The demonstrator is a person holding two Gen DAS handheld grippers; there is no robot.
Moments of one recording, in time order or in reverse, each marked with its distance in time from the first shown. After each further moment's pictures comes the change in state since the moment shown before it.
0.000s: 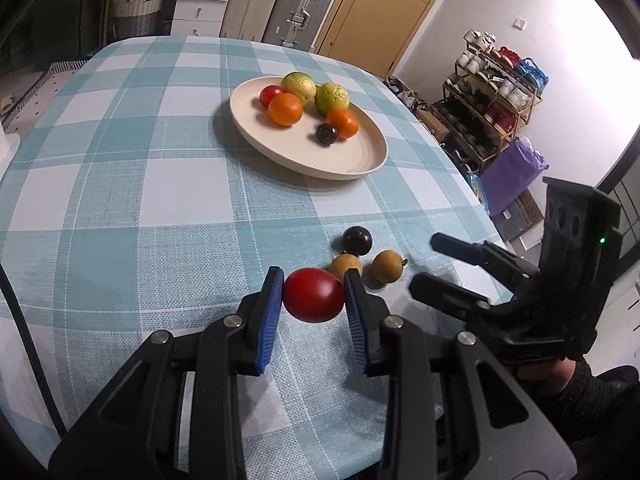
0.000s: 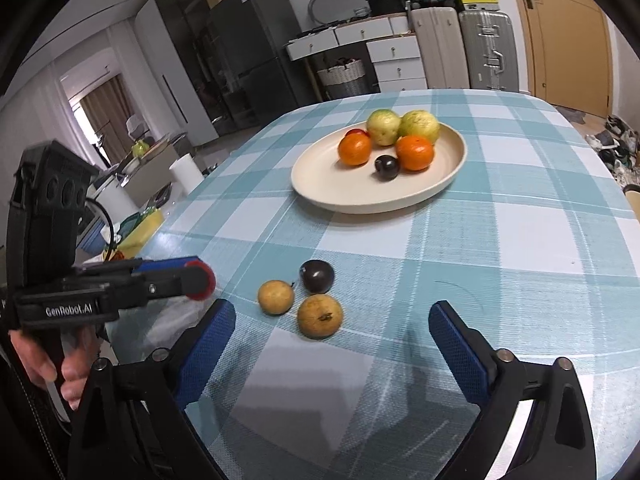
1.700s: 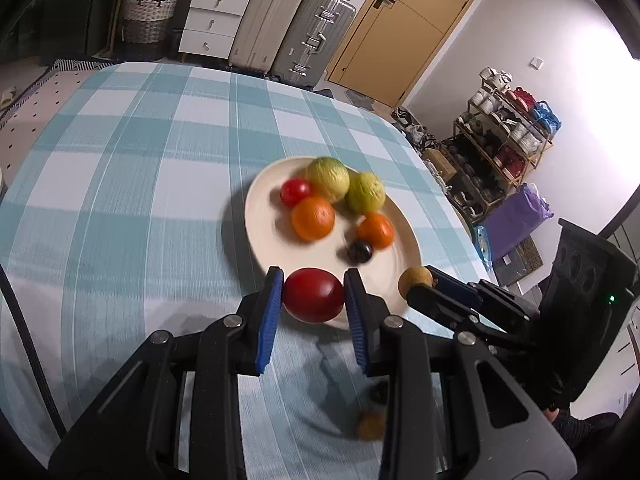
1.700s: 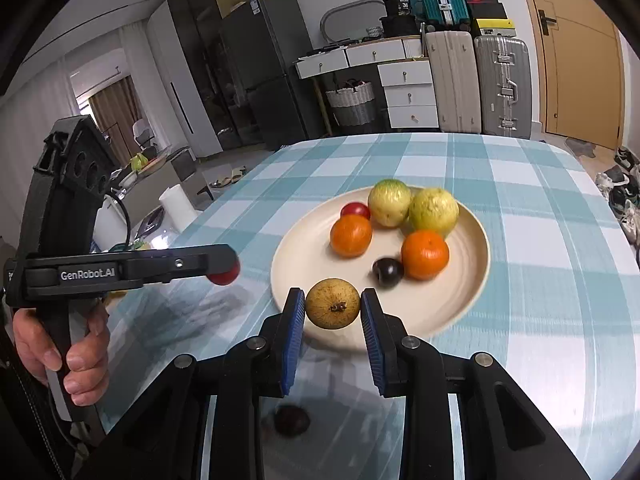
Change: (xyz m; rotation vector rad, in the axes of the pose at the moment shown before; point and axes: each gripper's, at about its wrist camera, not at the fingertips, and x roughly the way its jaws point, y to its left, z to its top) left arm 0.050 0.033 0.129 -0.086 -0.074 -0.004; right arm 0.043 -0.016 0.092 -0.051 -0.078 0.001
